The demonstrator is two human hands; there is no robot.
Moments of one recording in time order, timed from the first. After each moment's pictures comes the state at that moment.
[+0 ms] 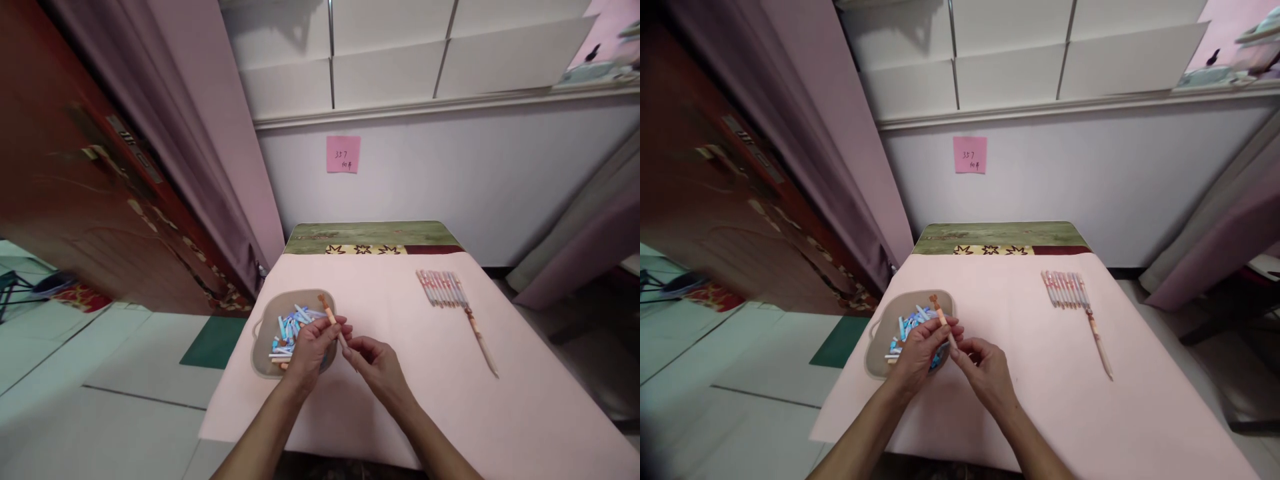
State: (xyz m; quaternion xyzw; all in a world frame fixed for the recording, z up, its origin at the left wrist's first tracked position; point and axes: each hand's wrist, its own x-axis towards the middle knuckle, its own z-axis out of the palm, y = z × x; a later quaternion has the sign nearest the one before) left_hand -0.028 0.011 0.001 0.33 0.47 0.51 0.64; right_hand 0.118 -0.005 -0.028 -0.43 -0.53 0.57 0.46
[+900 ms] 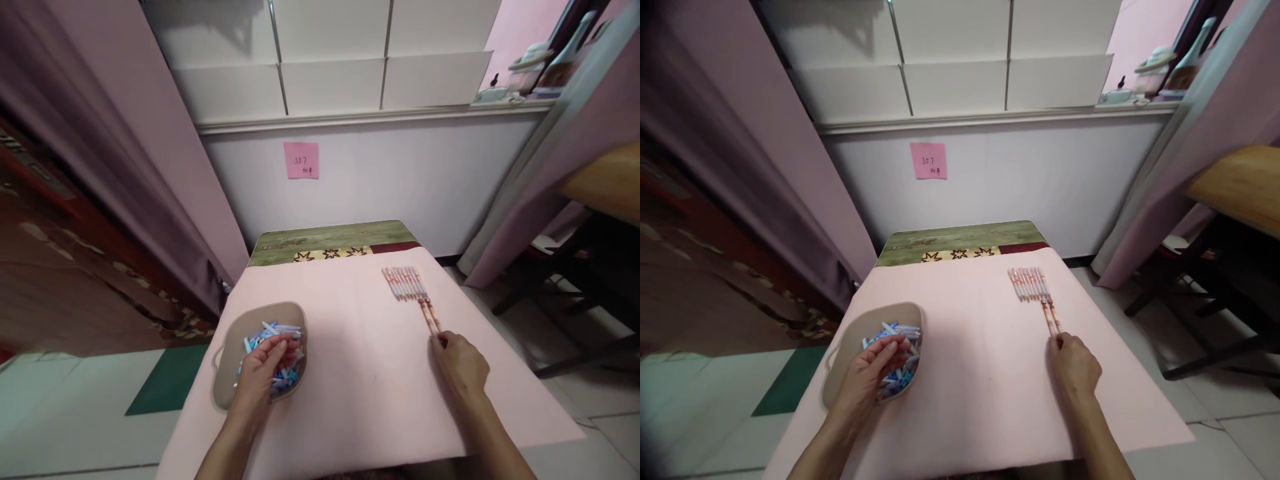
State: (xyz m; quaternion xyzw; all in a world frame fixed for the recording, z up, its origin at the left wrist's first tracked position) left_hand -0.059 0.016 0.005 0.33 0.57 0.50 0.56; right_hand 0.313 0.002 -0.067 -0.89 -0.44 0.11 0.09
